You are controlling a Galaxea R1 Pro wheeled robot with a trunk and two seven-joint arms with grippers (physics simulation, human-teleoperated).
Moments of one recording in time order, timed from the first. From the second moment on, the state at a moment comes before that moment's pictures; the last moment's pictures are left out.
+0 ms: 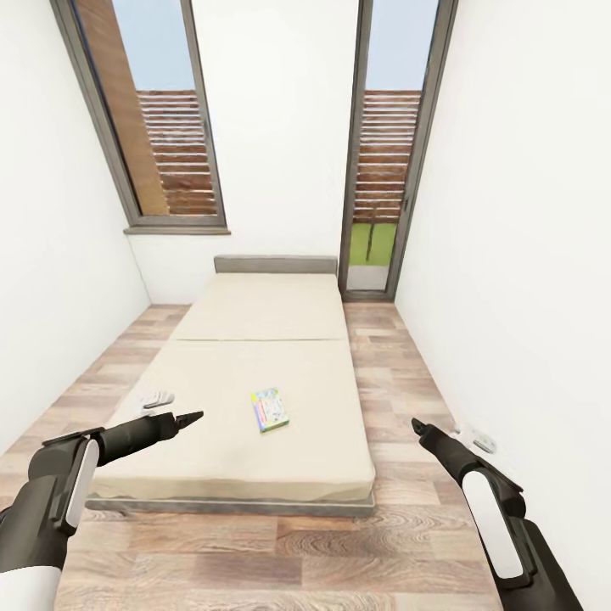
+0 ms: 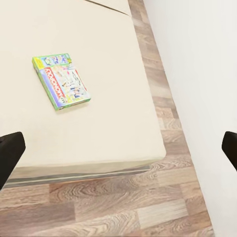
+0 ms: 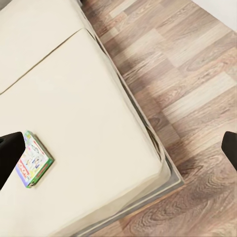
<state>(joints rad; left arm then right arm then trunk) -0.50 0.16 0.32 -1.29 0.06 0.84 -0.71 -0.33 -0.02 -0.13 -1.41 -0.63 0.50 -0.30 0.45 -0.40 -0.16</state>
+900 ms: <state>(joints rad) -0.49 0.16 0.32 -1.29 0.06 0.84 -0.71 -0.33 -0.02 -0.12 -1.41 -0.63 0.50 -0.30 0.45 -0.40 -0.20</state>
